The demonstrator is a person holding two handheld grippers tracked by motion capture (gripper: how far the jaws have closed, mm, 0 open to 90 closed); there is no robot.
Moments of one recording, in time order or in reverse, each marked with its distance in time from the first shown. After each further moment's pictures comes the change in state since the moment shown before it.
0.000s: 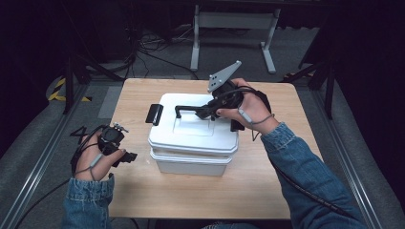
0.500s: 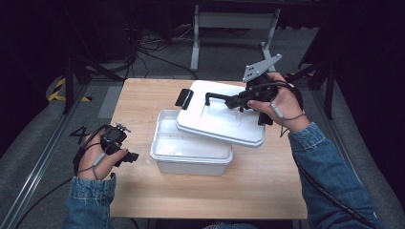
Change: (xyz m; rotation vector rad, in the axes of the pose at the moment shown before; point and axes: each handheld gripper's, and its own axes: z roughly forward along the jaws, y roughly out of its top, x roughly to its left) left arm -0.004 0.004 0.005 0.017 -0.002 0.011; right arm -0.017 -0.043 -0.065 -0.031 -0.138 0.097
